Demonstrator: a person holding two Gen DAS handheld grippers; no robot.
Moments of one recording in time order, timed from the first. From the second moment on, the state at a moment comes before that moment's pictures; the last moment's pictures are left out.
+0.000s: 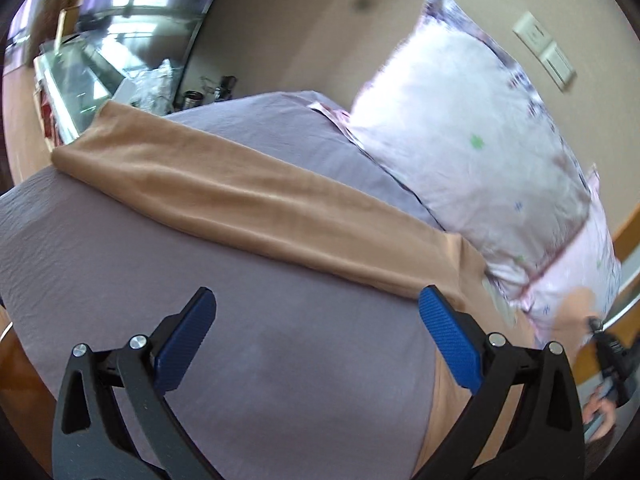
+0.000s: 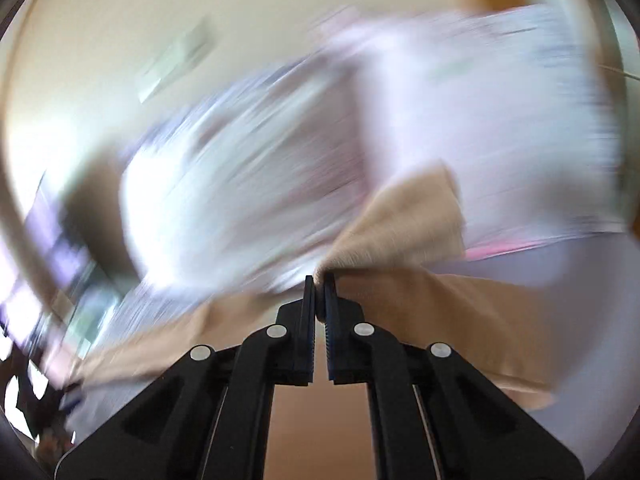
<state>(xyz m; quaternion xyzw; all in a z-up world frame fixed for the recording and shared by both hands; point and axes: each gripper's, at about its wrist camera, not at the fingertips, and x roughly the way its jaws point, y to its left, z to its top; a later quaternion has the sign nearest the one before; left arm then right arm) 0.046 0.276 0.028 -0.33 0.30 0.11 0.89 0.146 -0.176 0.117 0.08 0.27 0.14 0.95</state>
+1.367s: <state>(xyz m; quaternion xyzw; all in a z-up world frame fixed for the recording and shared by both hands) 0.168 -0.057 0.075 0.16 0.34 -0.15 0.91 0.136 -0.278 0.076 0.23 0.31 0.13 0.91</state>
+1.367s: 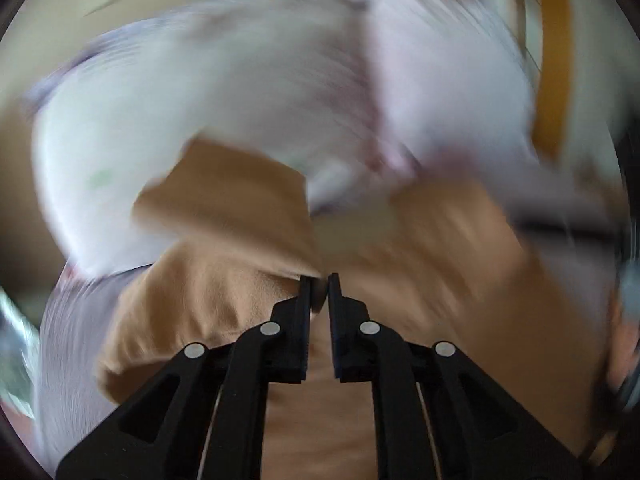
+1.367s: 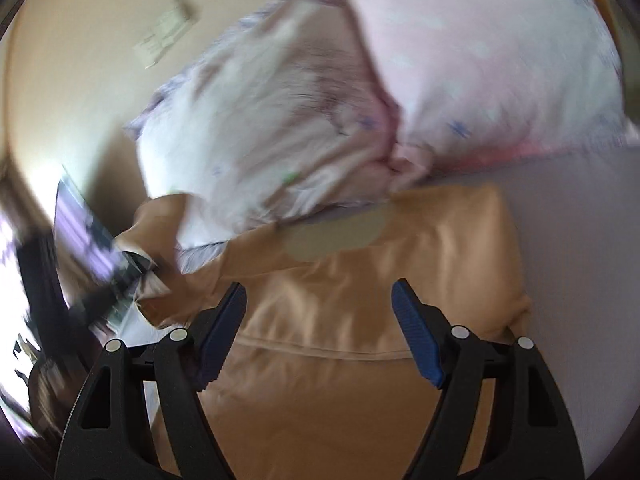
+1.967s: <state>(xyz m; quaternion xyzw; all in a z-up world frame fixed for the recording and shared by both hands) 0.072 0.036 0.020 0.20 0.41 -0.05 0.89 0.169 -0.256 0.045 0.16 0.38 0.11 0.91</state>
